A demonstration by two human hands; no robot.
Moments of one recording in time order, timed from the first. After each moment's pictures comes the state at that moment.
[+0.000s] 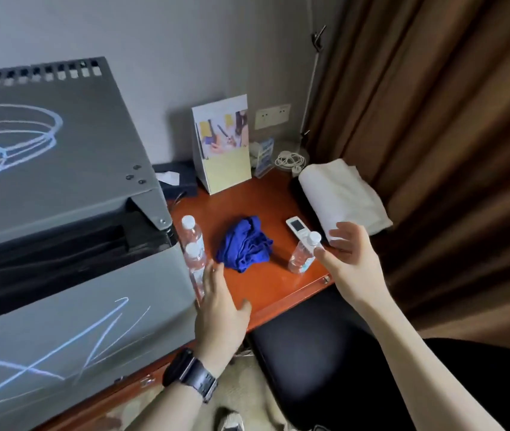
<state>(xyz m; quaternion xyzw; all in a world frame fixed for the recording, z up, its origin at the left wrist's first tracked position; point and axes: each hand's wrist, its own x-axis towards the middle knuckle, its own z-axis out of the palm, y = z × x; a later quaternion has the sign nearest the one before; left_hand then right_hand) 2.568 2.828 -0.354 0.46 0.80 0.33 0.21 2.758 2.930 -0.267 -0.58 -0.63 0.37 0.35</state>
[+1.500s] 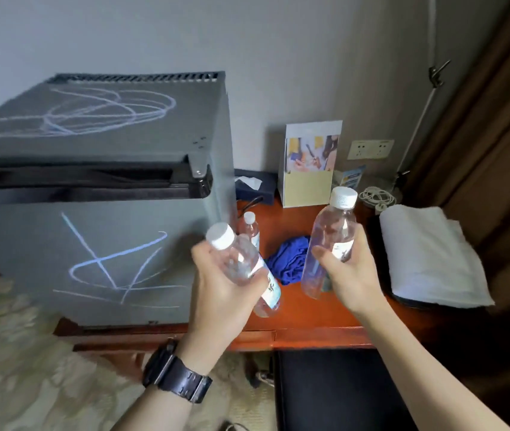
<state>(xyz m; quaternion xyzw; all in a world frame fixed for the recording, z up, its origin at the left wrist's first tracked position) 2.618 2.799 -0.272 0.25 0.75 0.60 0.10 2.734 2.968 -0.286 -0.31 -0.73 0.51 0.34</state>
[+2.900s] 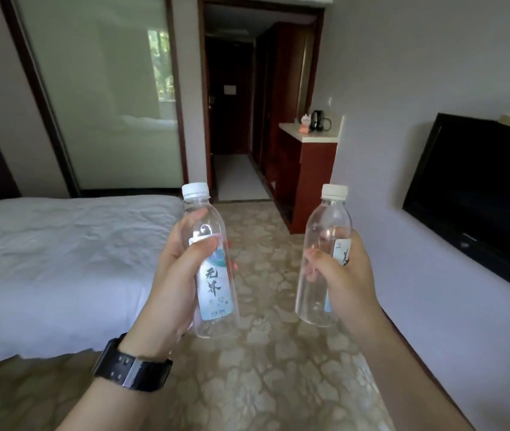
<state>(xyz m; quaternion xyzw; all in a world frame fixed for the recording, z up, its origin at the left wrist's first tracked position) 2.423 1.825 -0.070 -0.09 0.55 0.76 -0.34 2.287 2.000 -0.076 0.25 -0.67 0.69 -0.05</state>
